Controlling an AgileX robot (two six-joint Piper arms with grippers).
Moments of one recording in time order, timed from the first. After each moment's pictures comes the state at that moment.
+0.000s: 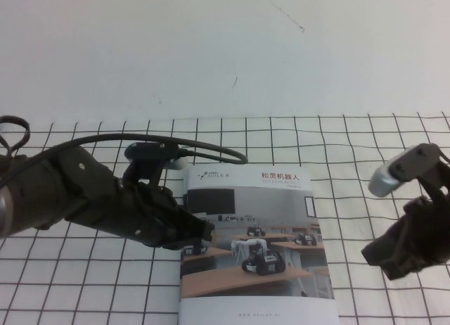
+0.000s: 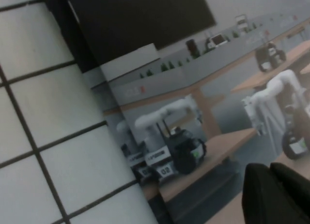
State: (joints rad) right arm 0.26 1.41 -0.77 0.68 0.75 -0.85; left arm -0.36 1.62 -0.91 -0.80 0.55 0.57
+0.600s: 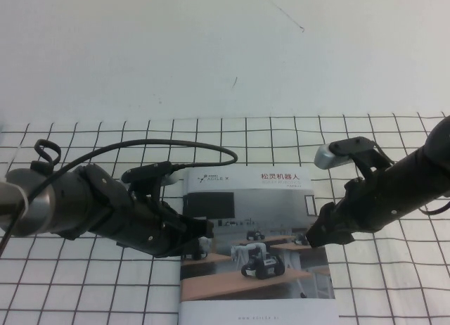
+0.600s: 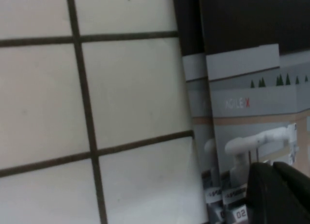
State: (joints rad) right arm 0.27 1.87 -1.07 0.79 0.72 -0.83; left arm -0.36 1.84 -0.93 -0.90 0.41 0.48
